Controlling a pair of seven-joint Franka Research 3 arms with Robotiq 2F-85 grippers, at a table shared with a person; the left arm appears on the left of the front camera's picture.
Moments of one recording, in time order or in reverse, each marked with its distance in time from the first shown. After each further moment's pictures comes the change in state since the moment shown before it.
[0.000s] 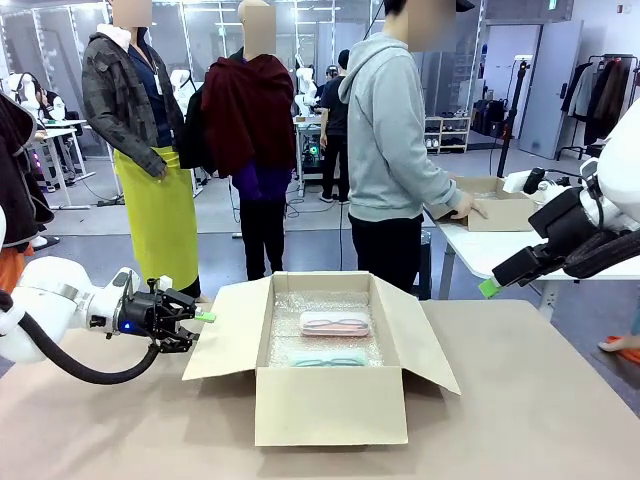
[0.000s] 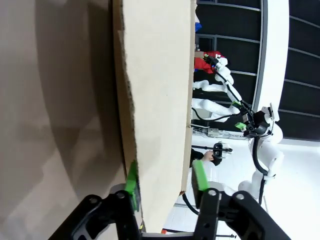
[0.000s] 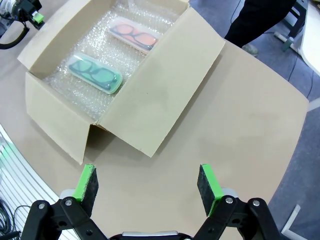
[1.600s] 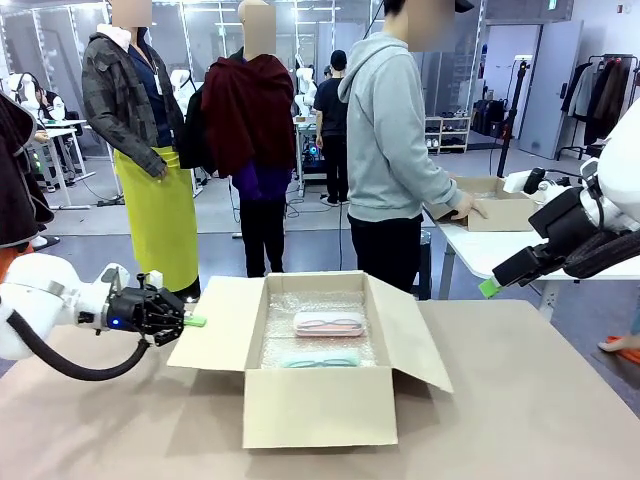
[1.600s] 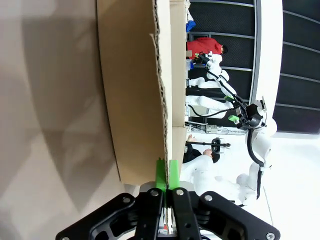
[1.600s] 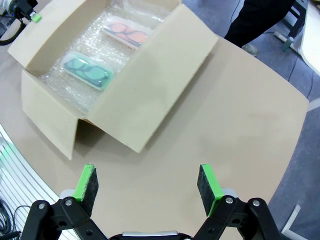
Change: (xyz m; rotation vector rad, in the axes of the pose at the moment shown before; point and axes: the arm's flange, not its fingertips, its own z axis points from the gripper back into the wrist) left arm 0.000 -0.005 0.036 -0.020 0.008 -0.033; right arm 0.000 0.000 0.000 0.000 0.000 -0.001
